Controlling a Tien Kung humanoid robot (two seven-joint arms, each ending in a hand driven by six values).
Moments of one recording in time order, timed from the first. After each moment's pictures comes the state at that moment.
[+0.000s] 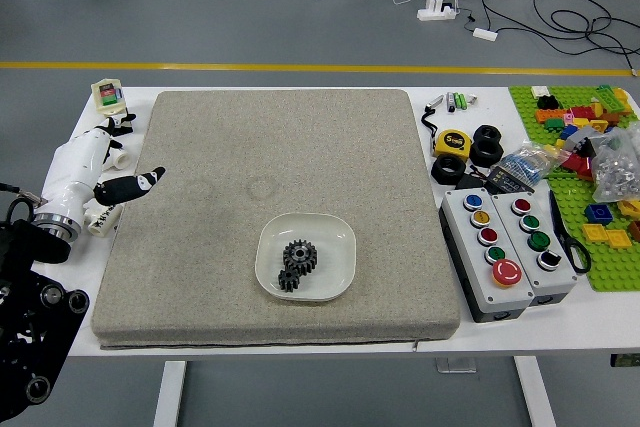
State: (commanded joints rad) left arm -0.23 0.13 -1.48 -1.30 2.13 0.19 0.05; right arm 0.11 -0.19 1.28 0.18 -1.05 -0.30 -0.24
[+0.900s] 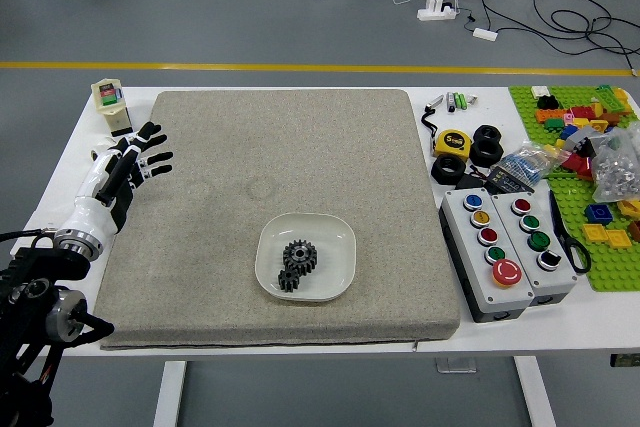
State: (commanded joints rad) left arm -0.22 0.11 -1.44 -1.29 1.00 0.05 0.03; right arm 0.12 -0.19 1.29 0.18 -1.05 -0.30 -0.24
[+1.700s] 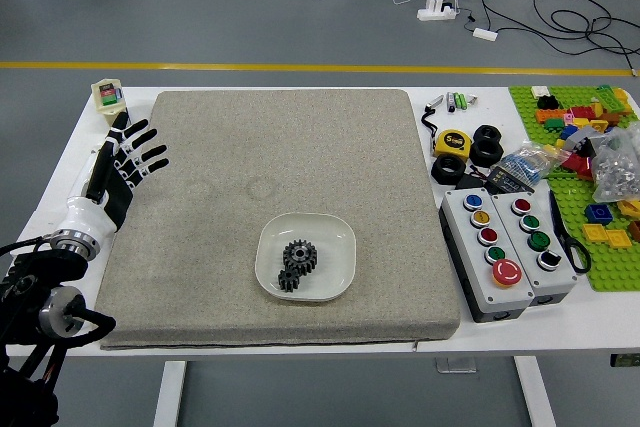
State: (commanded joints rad) left arm -0.22 0.12 -1.45 -1.28 0.91 0.06 0.01; right arm 0.12 -0.19 1.29 0.18 -1.06 -0.29 -0.25
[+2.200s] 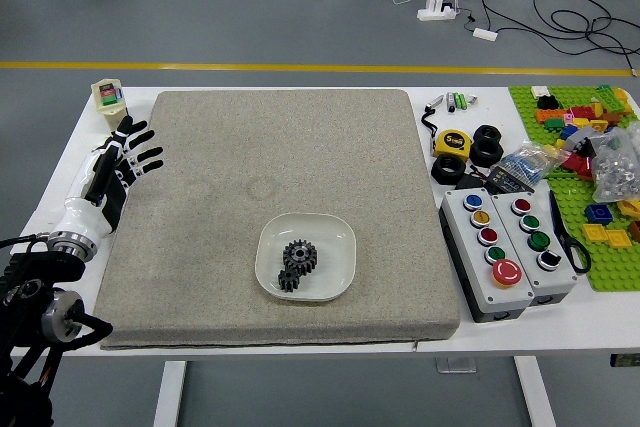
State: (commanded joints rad) left arm -0.22 0.12 -1.45 -1.27 1.04 0.07 -0.02; right arm 0.11 -0.19 1.29 0.18 -1.06 -0.29 -0.25
